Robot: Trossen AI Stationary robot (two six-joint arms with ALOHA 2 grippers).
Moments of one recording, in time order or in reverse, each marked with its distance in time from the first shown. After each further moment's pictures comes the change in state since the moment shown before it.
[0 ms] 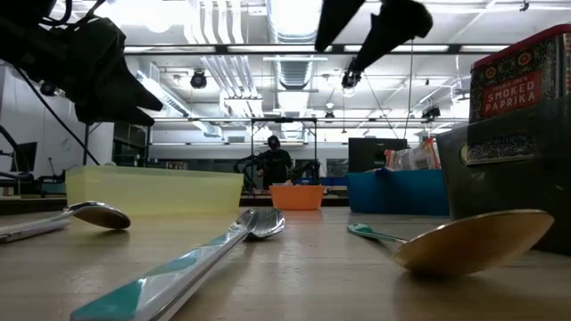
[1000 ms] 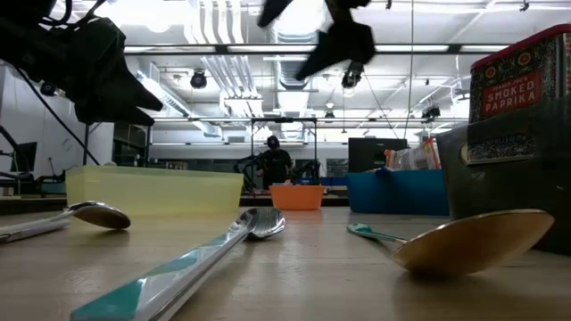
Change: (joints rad) left arm 0.000 0.000 0.000 0.000 0.000 -0.003; right arm -0.119 0.056 -0.004 0.312 -0.450 -0.176
